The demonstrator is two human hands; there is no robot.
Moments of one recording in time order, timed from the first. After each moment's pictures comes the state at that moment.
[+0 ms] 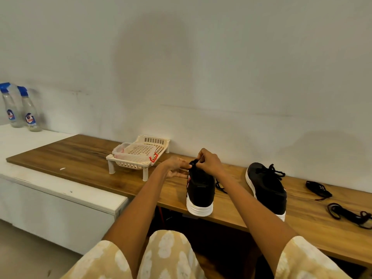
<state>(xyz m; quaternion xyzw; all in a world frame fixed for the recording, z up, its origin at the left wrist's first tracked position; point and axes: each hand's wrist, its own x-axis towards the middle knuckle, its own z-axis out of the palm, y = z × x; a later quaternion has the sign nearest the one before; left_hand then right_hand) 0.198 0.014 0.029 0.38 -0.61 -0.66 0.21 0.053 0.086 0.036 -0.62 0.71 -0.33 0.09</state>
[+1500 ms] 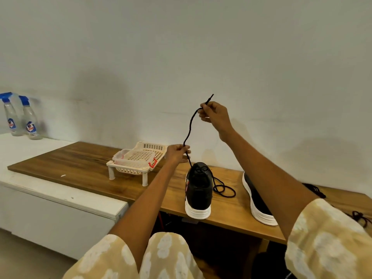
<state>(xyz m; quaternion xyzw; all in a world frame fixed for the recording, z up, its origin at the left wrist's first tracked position) 0.180 0.025 0.063 0.37 -0.59 -0.55 0.46 0.051 0.088 0.176 -0.56 0.48 -0.65 0.16</state>
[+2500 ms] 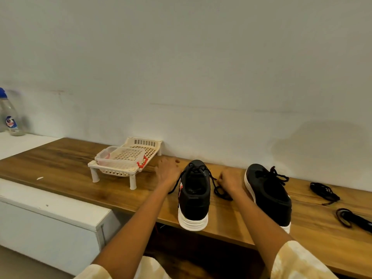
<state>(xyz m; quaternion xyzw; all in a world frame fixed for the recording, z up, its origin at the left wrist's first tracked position) 0.155 -0.002 -0.002 0.56 -0.76 -0.15 0.28 -0.045 0.068 -0.033 -0.50 0.86 -0.12 0.01</state>
